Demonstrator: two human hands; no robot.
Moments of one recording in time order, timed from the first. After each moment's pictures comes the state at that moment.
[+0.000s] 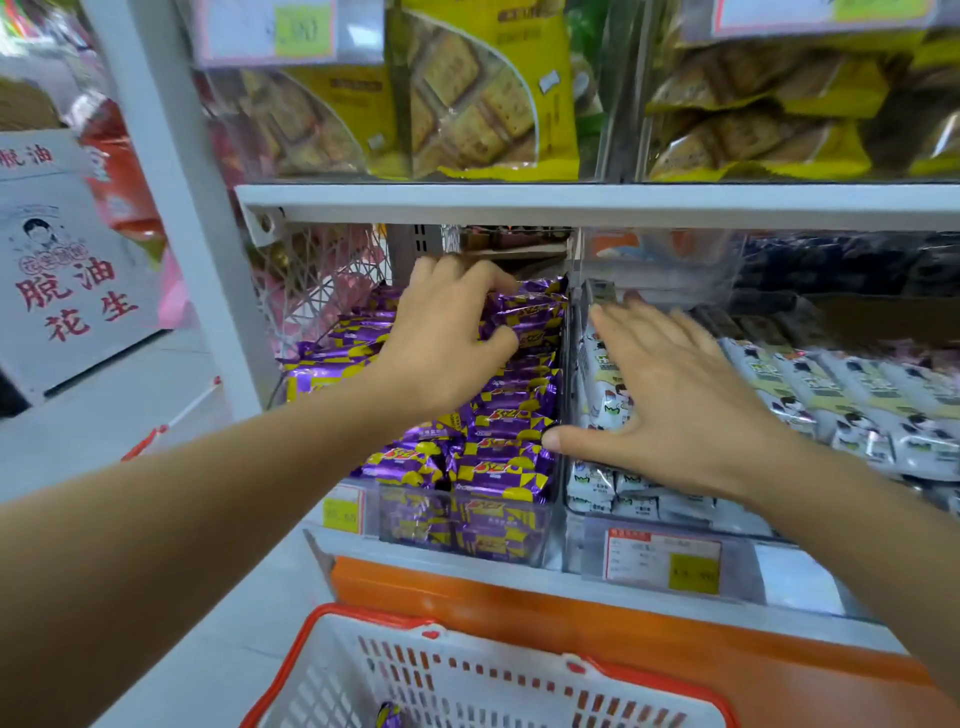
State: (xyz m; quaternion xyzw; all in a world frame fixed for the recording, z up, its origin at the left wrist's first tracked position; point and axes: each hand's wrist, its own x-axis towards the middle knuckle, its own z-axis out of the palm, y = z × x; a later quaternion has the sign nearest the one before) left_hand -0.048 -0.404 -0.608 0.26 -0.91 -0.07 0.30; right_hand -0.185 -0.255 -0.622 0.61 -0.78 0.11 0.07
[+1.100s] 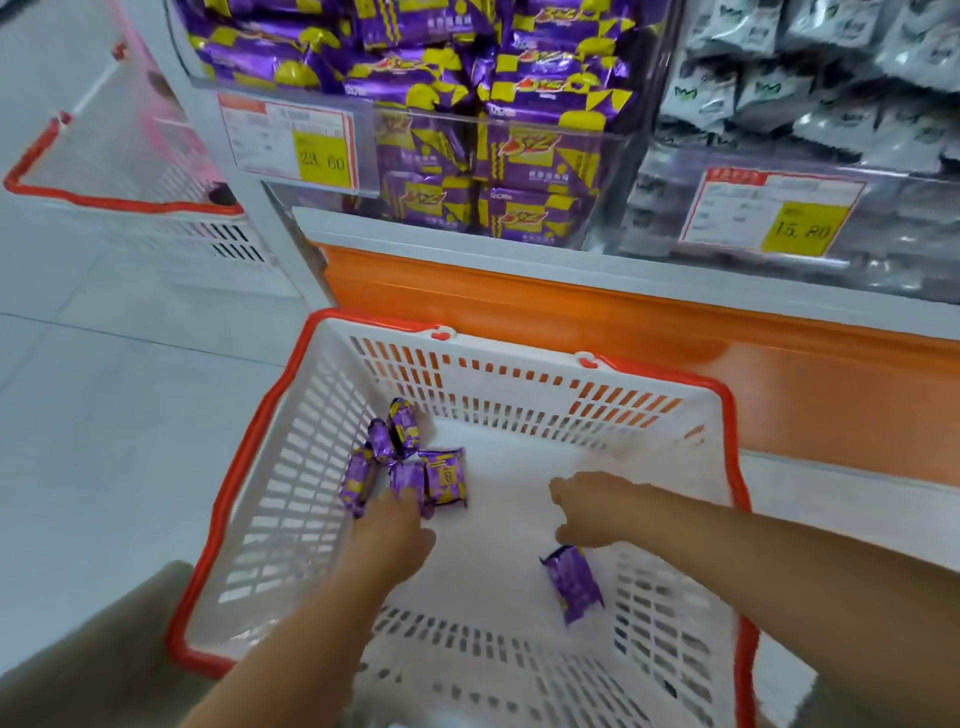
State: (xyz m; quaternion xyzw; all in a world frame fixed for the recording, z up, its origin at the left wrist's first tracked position) left_hand 0.132 -0.265 -0.991 0.50 -0.79 -0.23 -0.27; right_hand -0.086 -0.175 -0.929 0.55 -0.67 -0.26 -0.44
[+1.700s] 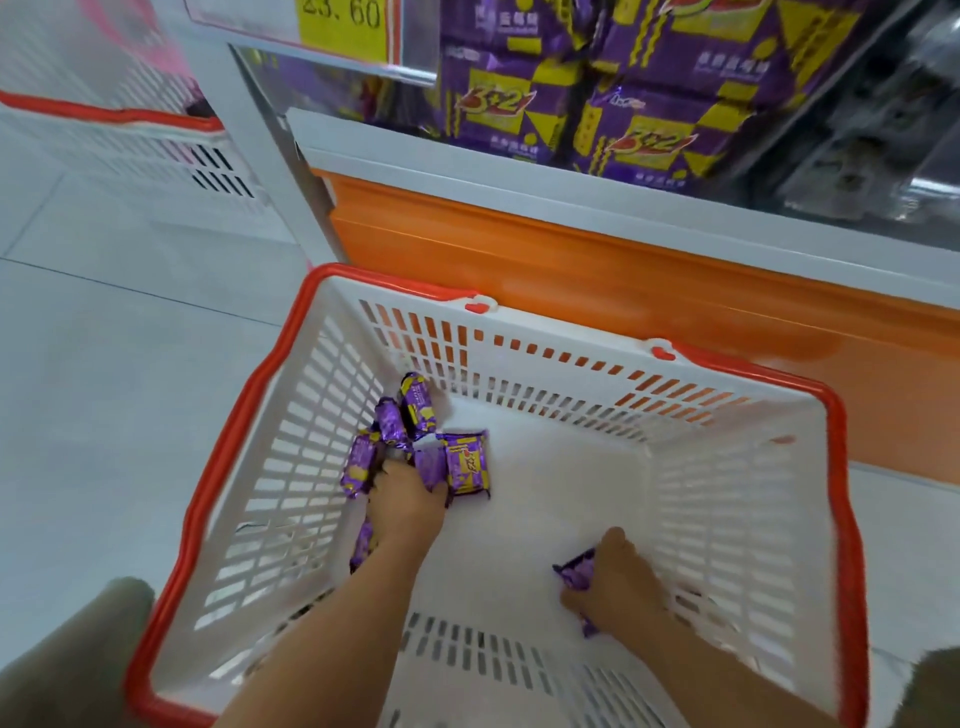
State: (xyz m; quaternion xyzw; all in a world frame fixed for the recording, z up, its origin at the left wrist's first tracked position) left_hand 0.118 -0.286 -1.061 0.68 -0.64 -0.33 -0.13; right_hand -0.039 -0.111 -1.049 0.28 -0.85 -0.08 -0.44
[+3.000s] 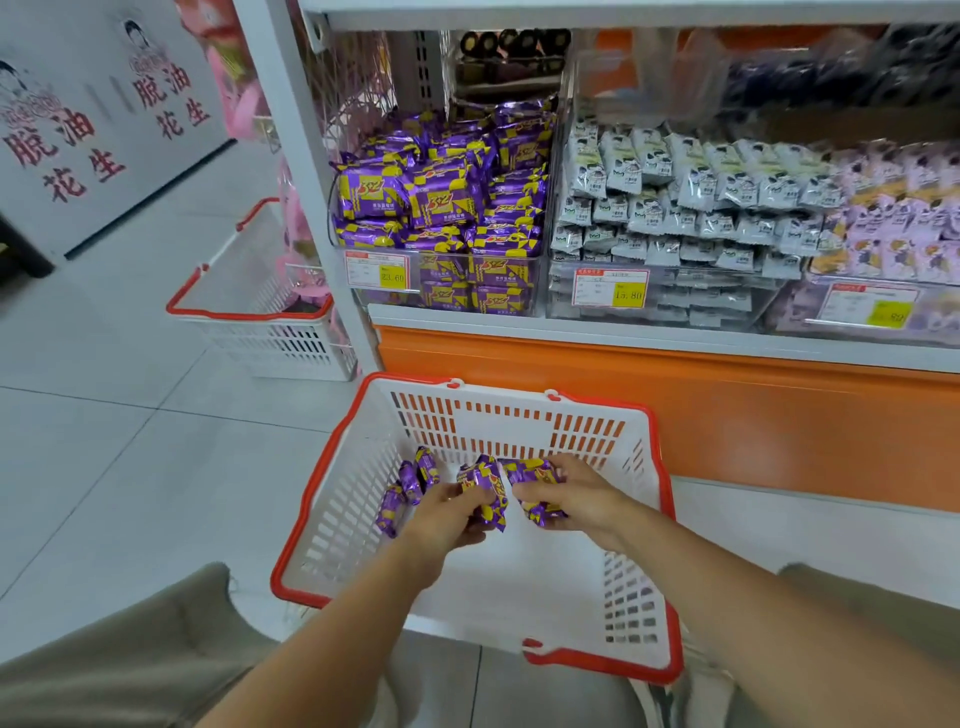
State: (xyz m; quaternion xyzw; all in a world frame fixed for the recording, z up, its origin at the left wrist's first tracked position) left_hand 0.121 -0.198 -0.845 0.54 -0.46 -0.70 0.10; right_hand -0.041 -0.117 -0.841 0.21 -0.68 0.41 -0.57
